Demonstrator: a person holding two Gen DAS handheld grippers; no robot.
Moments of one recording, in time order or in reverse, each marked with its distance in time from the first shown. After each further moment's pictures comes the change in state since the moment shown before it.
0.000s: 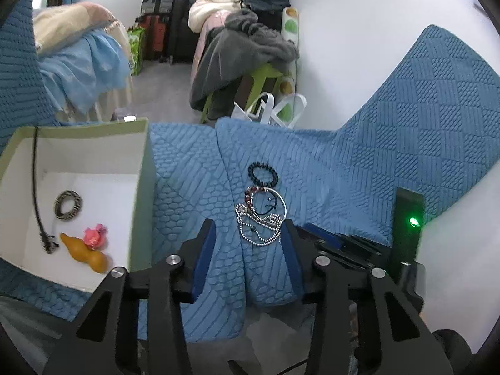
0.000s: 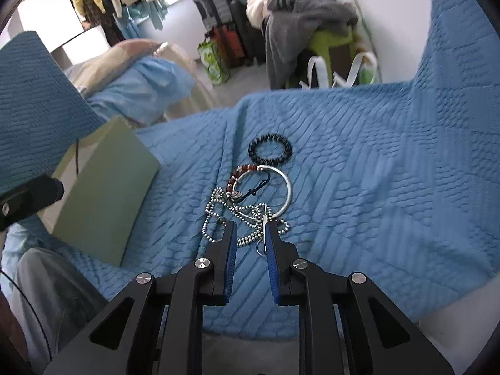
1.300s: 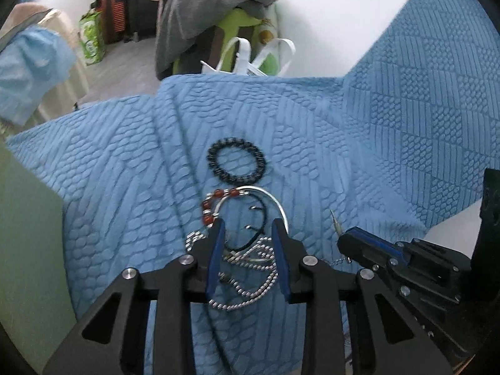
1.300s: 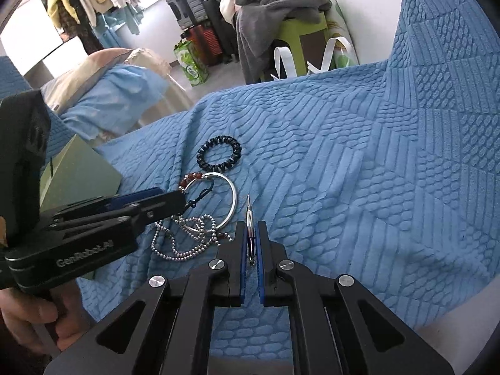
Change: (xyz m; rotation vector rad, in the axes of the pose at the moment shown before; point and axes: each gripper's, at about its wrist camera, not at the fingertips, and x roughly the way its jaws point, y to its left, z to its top) left arm 0.149 -0.037 0.019 0.161 0.178 -0.005; right arm -0.004 -0.048 0.006 0.088 -0.017 -0.049
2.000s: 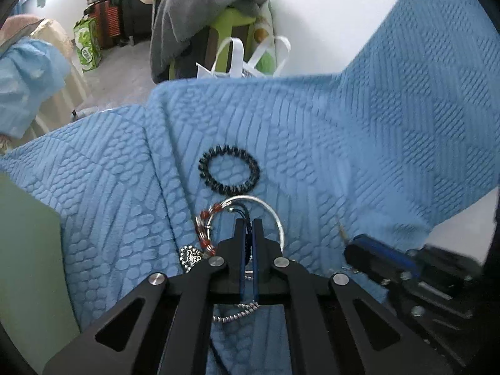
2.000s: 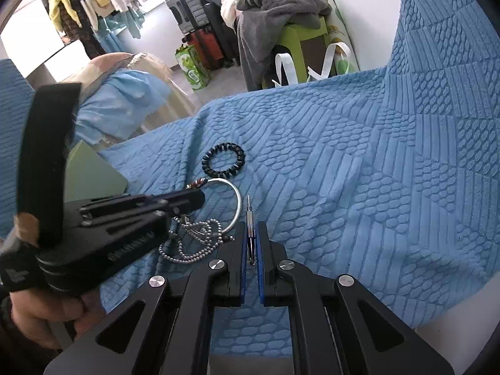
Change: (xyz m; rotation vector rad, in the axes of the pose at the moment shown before) left arm -0.003 -0.006 0.008 0.005 -0.006 0.002; right arm -0.014 0.007 0.001 0.003 -0.024 0.004
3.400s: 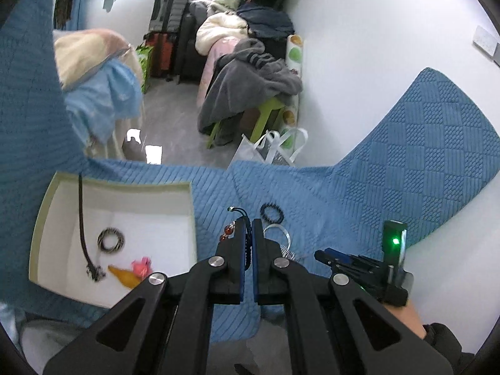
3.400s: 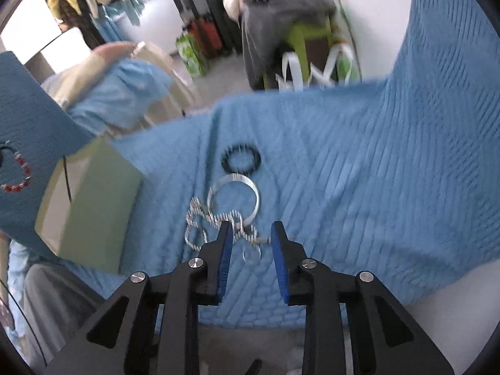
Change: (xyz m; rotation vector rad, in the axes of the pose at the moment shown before) left arm -0.234 0.078 -0.029 -0.183 -0.238 0.001; right arm -0.014 0.019 0.008 -0.010 0.111 -0.037
